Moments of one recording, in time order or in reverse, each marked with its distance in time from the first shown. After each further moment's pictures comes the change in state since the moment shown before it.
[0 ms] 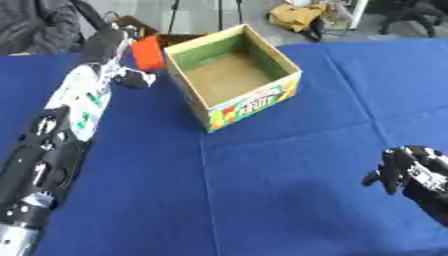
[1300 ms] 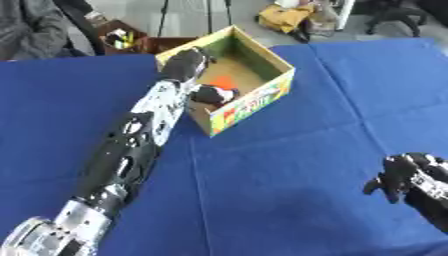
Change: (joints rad) left arm -0.131 -0.218 -0.055 0.328 -0.156 -0.143 0.014; right arm -0.010 0.009 0.024 0.000 0.000 0.013 0.024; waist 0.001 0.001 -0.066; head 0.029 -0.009
